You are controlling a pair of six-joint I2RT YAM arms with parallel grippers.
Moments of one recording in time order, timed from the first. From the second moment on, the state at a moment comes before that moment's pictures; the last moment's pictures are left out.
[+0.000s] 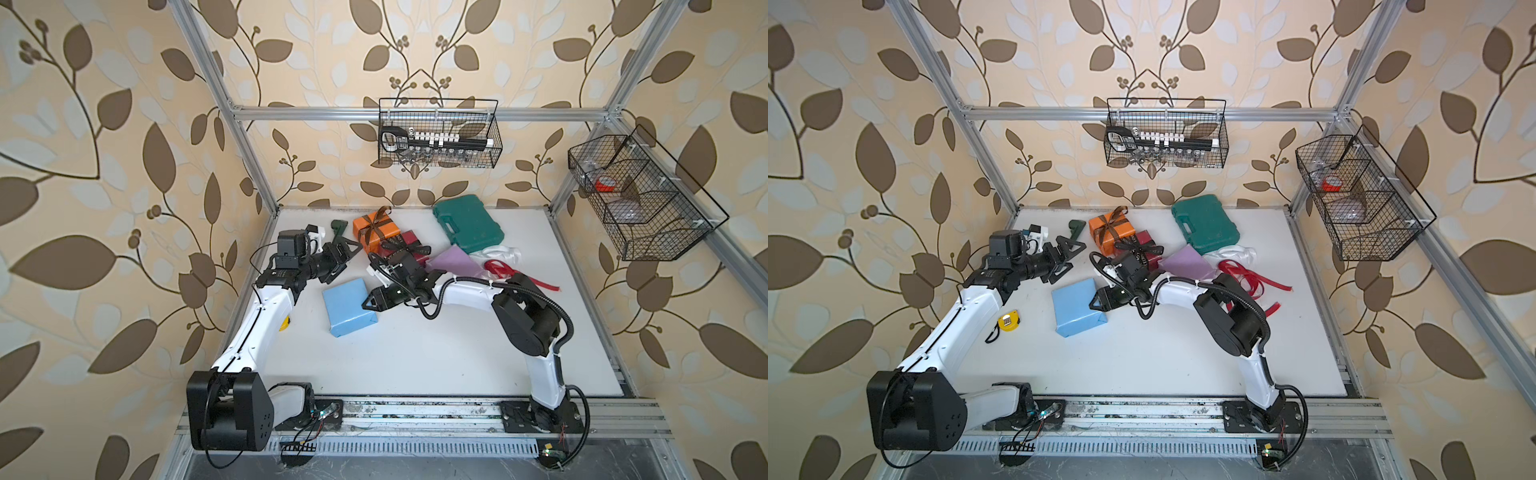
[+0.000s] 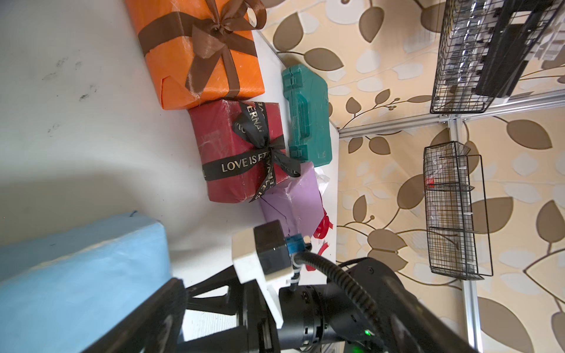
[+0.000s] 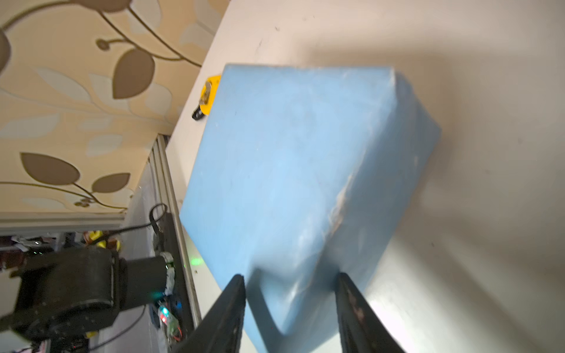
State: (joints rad) left arm 0.01 1.22 0.95 -0.34 0.70 -0.81; right arm 0.80 2.10 1.44 -0.10 -0.54 0.48
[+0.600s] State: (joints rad) left arm -0.10 1.27 0.95 -0.20 0.70 -0.88; right arm 0.48 1.92 1.54 -0.23 -0.55 0.38
